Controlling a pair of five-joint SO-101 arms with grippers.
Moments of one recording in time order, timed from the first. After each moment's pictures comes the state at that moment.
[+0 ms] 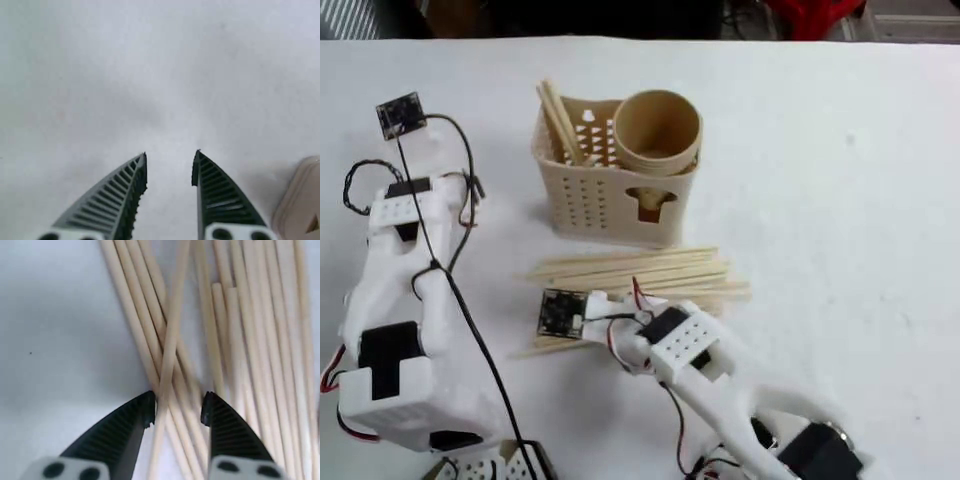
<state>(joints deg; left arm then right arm) -19.9 5.8 24.3 41.2 12.0 -43.4 -20.7 62.8 37.0 45.1</state>
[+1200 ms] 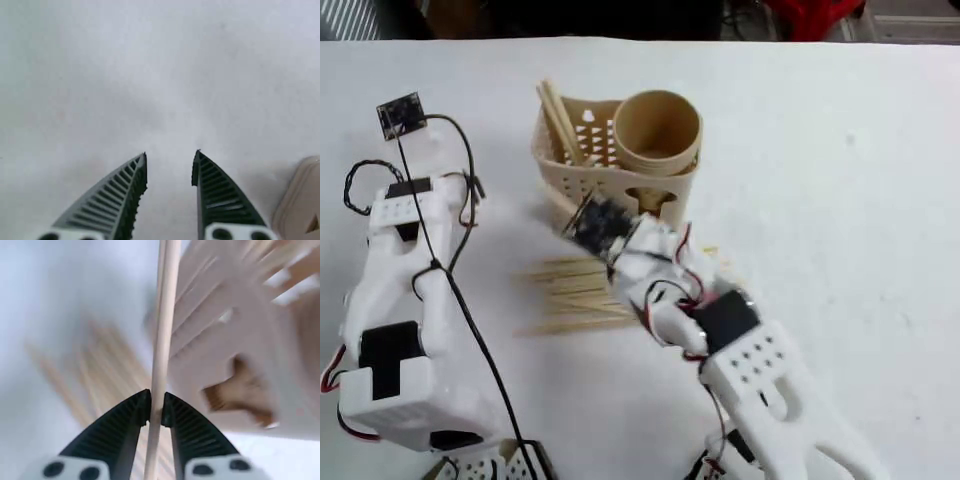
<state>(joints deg) -19.9 5.8 24.3 41.2 12.0 -35.4 -45.5 46.4 50.6 29.5</state>
